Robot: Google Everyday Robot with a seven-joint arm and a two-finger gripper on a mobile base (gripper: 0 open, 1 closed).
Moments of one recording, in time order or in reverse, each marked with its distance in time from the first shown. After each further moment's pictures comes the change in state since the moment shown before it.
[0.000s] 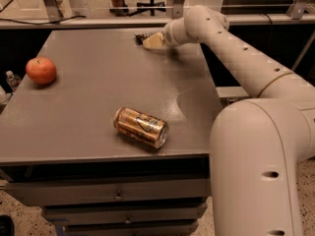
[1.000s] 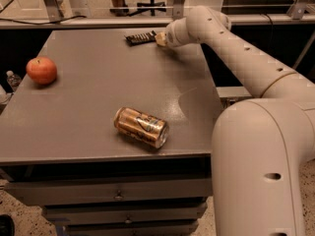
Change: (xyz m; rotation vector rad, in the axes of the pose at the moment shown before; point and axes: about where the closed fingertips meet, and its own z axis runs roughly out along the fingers) arm 0.004 -0.005 -0.005 0.013 0.008 0.023
